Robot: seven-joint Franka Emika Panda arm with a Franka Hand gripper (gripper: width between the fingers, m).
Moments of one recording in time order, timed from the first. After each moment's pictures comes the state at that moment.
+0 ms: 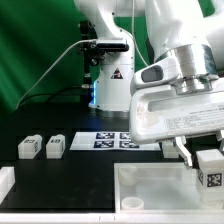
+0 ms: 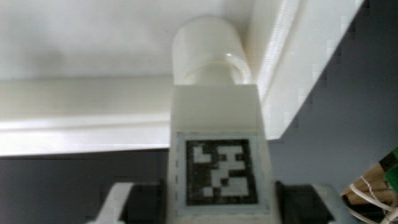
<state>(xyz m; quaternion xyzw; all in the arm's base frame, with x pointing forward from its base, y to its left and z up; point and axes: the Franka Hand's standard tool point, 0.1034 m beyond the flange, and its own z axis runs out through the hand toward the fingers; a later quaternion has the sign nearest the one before) 0.613 0.111 0.079 -0.95 -0.03 -0.29 0.06</state>
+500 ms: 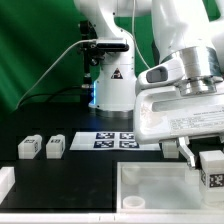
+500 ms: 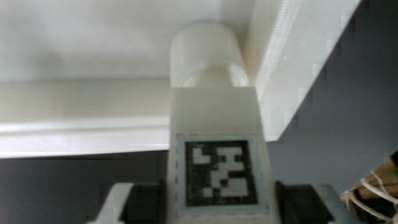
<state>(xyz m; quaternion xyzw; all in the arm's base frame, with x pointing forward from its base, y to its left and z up) 0.612 0.115 0.078 -0.95 -0.03 -0.29 0.04</state>
